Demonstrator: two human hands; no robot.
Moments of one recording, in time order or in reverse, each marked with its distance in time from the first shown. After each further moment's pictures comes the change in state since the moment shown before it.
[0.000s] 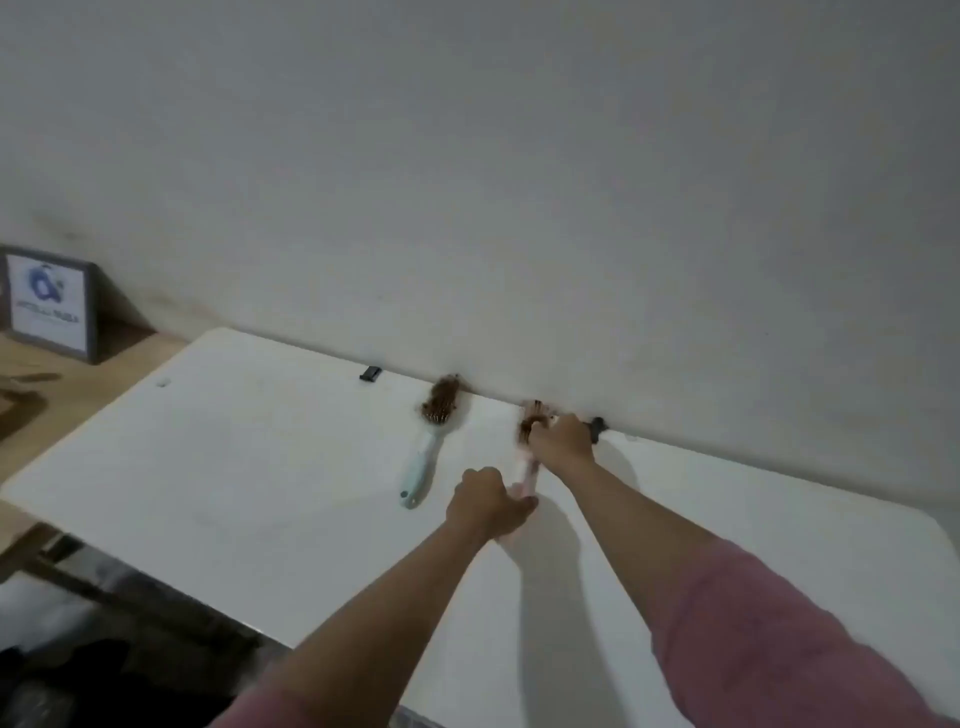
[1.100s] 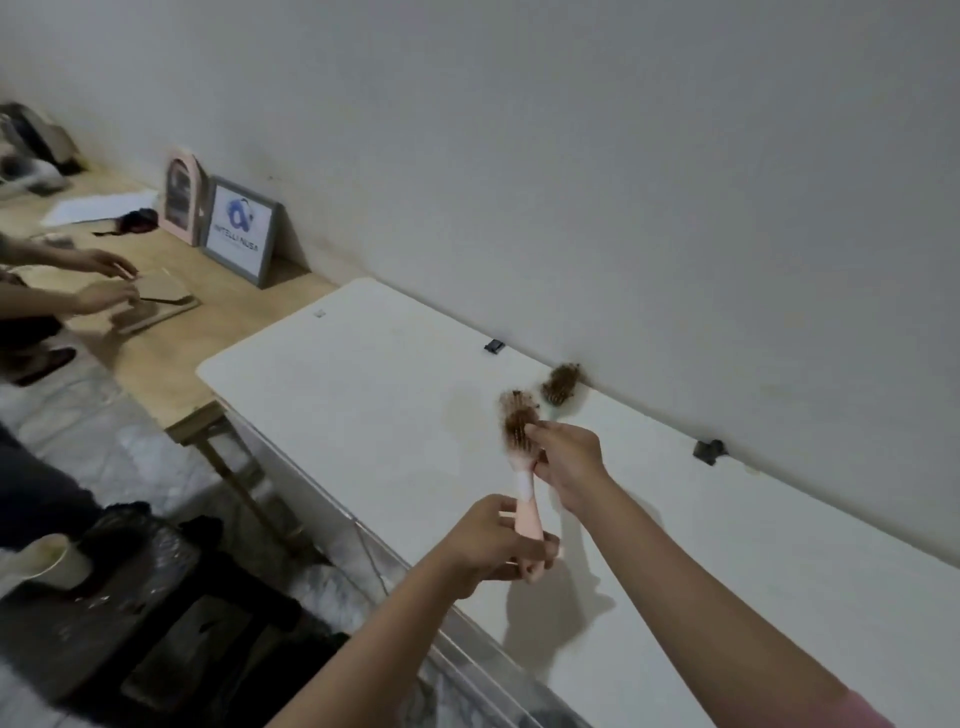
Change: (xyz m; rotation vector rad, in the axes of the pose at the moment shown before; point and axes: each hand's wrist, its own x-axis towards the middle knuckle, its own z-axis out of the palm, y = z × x) left_hand -0.109 -0.106 -0.041 -1.127 -0.227 -0.078; right_hand -0.086 -0.039 0.089 0.668 -0.416 0.052
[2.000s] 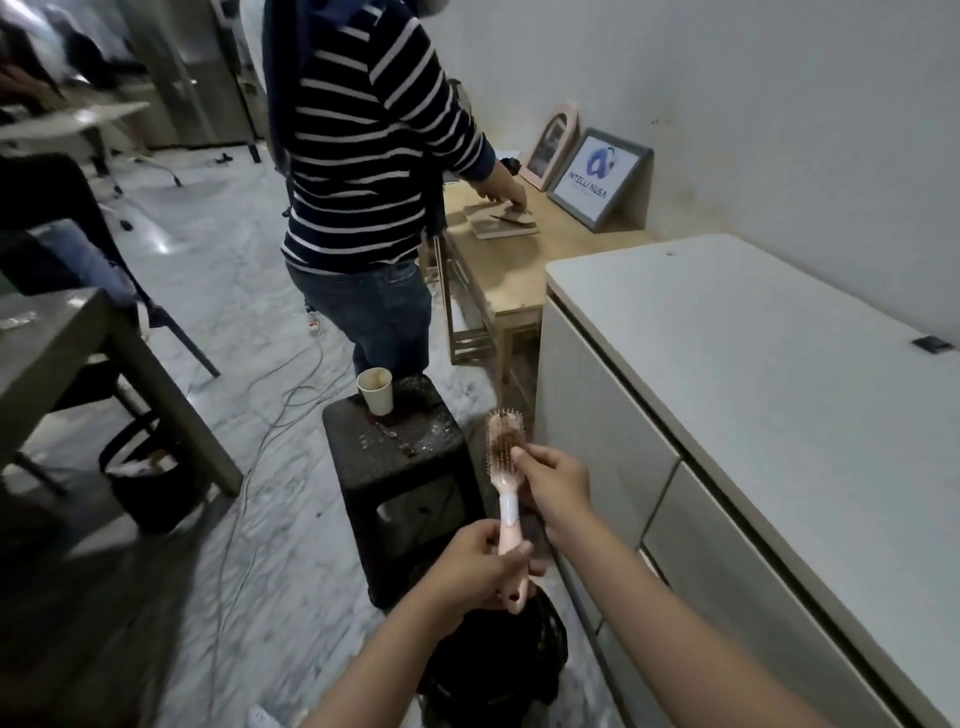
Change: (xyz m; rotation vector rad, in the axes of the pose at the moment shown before) left_hand -0.128 -0.232 -0.204 -0.283 0.678 0.052; right_hand -0.068 0.285 0.273 -0.316 -0.592 -0.037
